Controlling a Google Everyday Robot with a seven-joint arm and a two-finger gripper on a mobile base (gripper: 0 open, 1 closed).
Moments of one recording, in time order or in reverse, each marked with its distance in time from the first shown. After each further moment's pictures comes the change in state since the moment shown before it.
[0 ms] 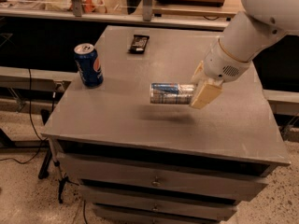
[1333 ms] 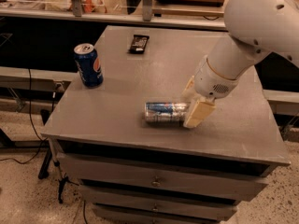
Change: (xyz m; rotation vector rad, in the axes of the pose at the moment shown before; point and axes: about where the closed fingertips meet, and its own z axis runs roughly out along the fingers) arm 0.000 0.028 0.037 -0.073 0.014 -0.048
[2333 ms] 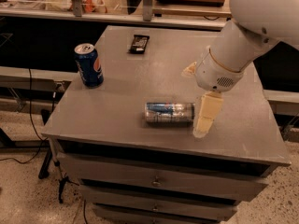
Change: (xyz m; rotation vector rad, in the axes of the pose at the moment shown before) arm -0.012 0.005 -0.026 0.029 0.001 -0.048
